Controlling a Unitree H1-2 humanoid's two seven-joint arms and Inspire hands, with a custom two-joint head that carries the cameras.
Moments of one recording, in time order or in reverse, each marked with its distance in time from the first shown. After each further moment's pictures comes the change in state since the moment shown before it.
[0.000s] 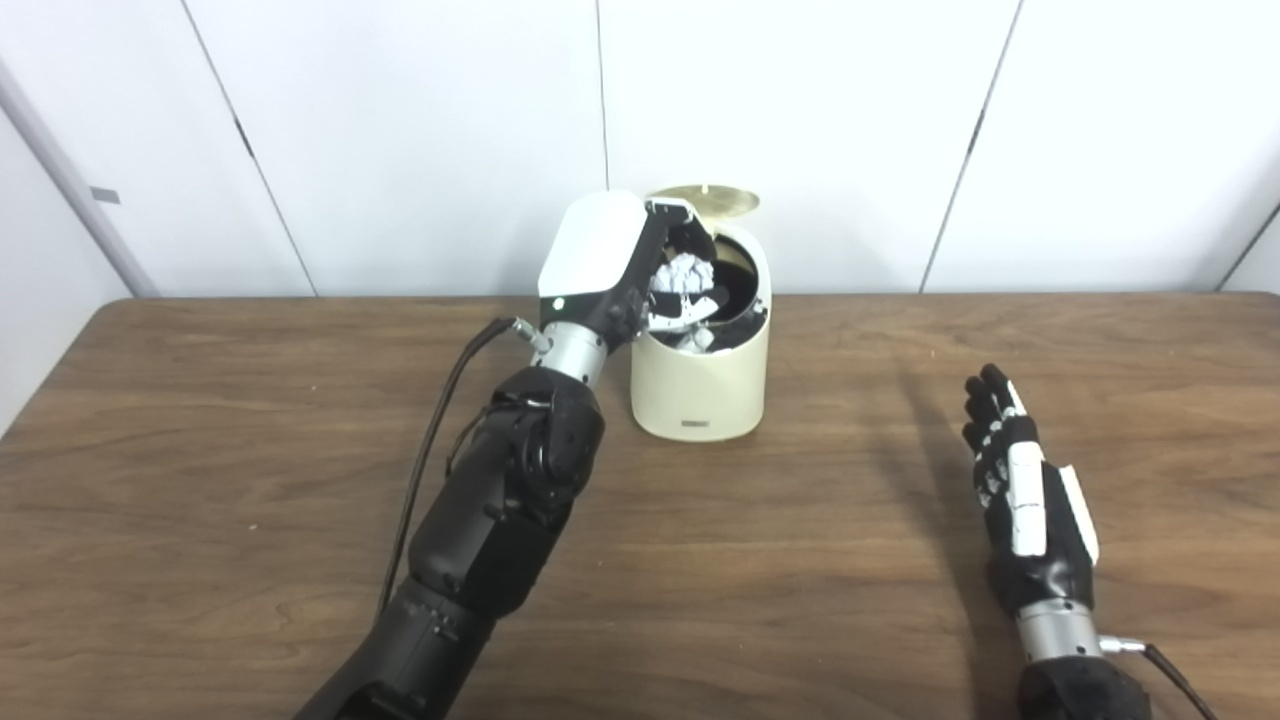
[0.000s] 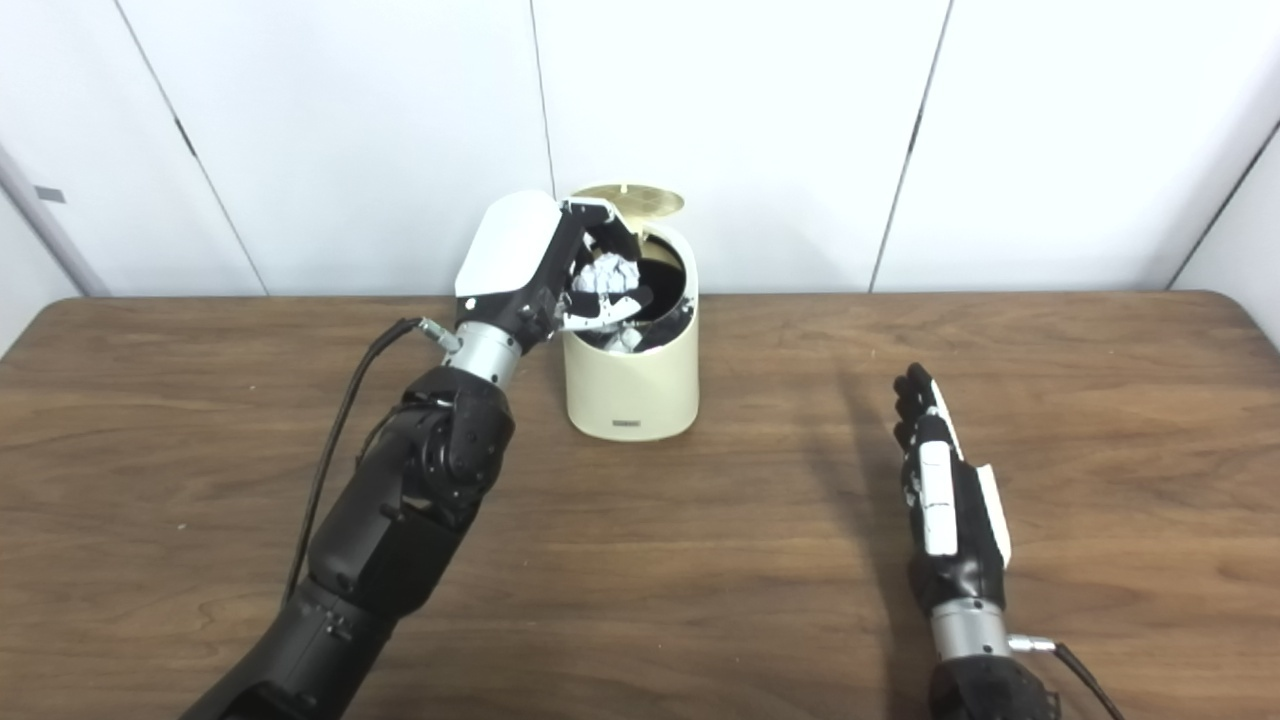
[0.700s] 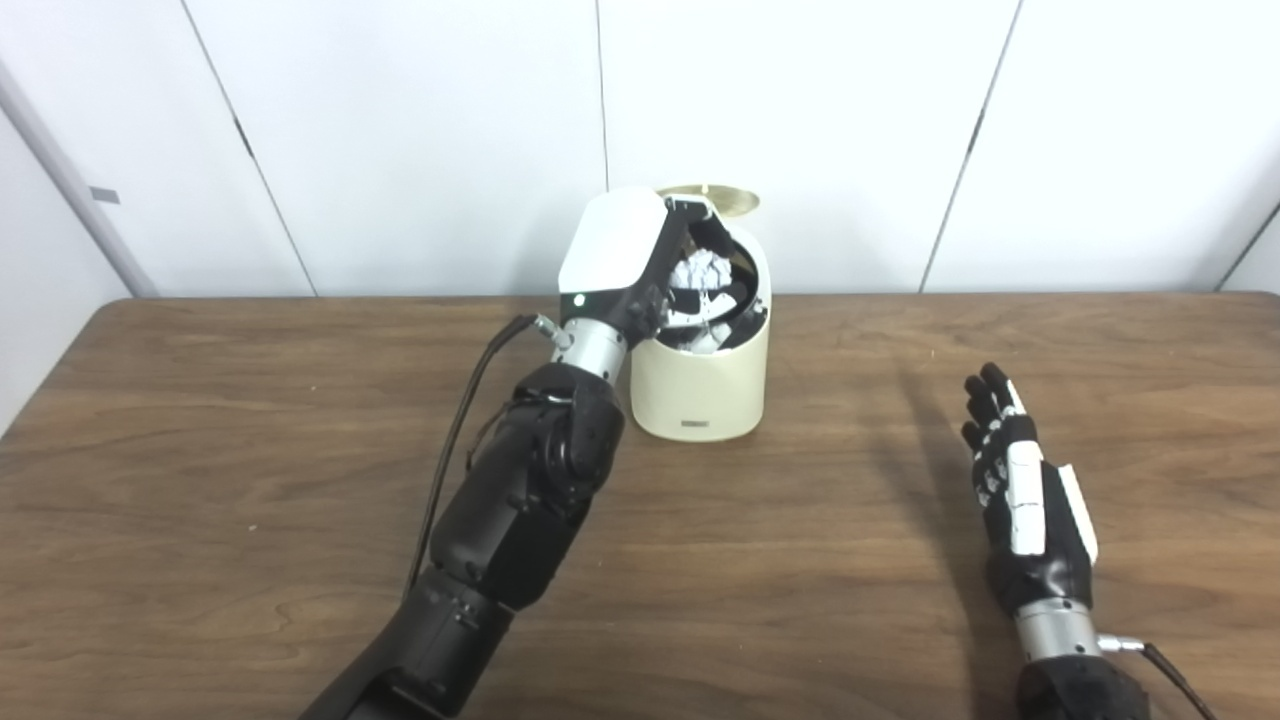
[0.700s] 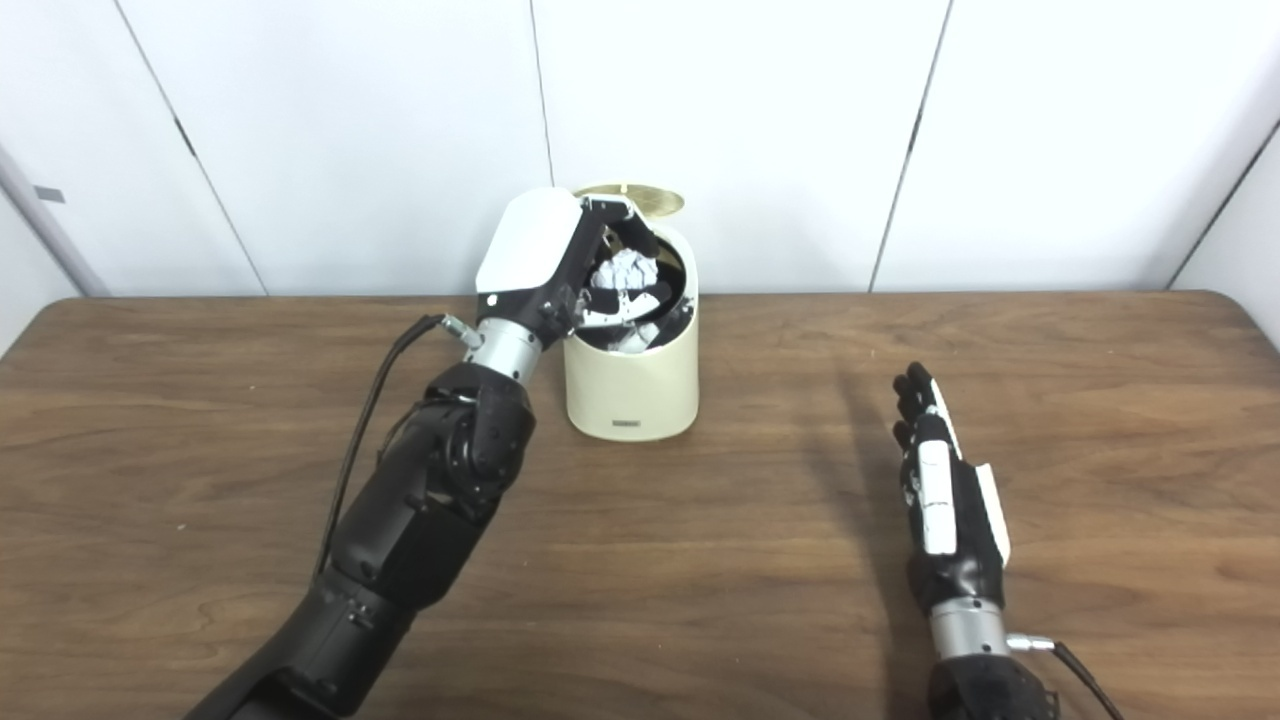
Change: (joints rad) left arm -0.020 -0.035 -0.021 0.069 0.004 -0.019 0.067; right arm -0.001 0.000 0.000 0.002 0.002 -0.002 0.000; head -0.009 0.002
